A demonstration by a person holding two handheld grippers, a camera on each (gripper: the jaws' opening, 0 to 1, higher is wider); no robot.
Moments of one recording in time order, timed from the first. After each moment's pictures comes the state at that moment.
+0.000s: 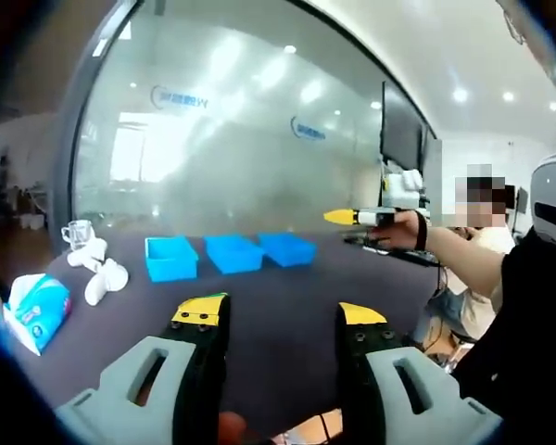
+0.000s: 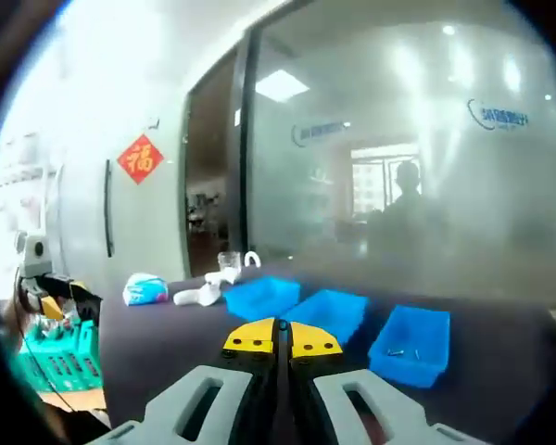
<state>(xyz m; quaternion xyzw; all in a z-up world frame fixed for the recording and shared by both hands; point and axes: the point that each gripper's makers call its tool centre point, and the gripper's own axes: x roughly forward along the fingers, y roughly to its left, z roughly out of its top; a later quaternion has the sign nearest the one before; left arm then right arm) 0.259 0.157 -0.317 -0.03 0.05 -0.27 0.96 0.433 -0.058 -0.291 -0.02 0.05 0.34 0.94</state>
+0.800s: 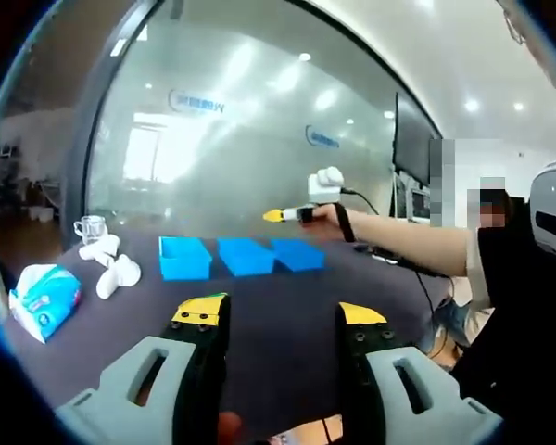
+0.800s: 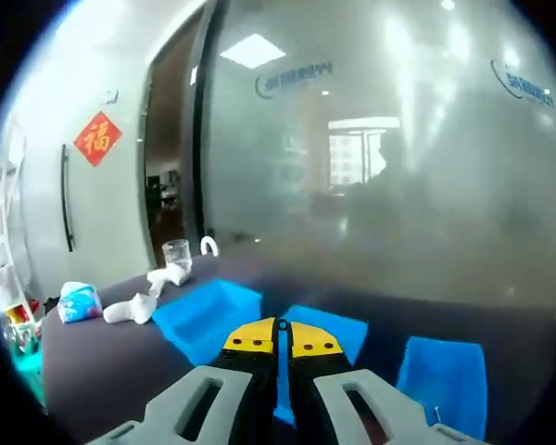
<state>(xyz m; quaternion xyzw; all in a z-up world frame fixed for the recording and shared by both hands) 0.256 0.174 -0.317 -0.06 0.04 -0.24 0.97 0.610 0.006 -0.309 -0.04 0.11 0.27 0.95</state>
